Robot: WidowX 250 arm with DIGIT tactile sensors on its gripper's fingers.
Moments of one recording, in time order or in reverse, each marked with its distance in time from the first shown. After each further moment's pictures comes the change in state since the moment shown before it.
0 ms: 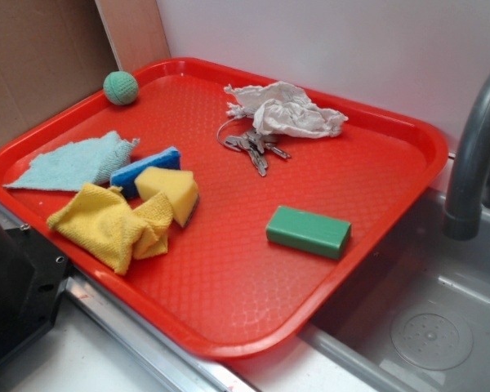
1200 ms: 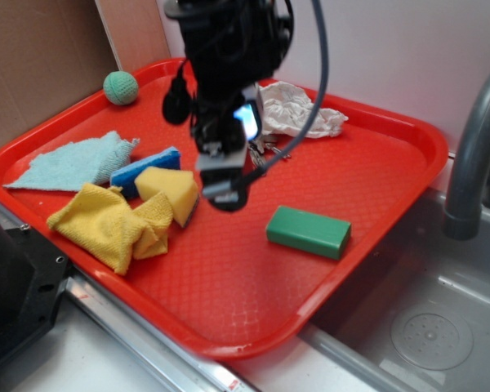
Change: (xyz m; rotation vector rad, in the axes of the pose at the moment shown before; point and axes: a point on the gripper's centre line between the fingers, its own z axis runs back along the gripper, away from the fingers) arm 0.053 -0.123 -0.159 -0.109 0.005 -1.004
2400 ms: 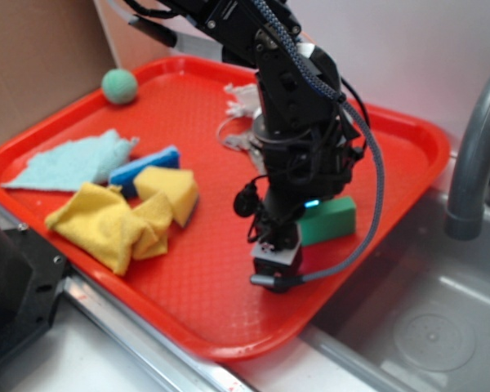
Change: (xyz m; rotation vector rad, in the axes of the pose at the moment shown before) arm 0.018 0.007 -0.082 0.004 0.068 -0.174
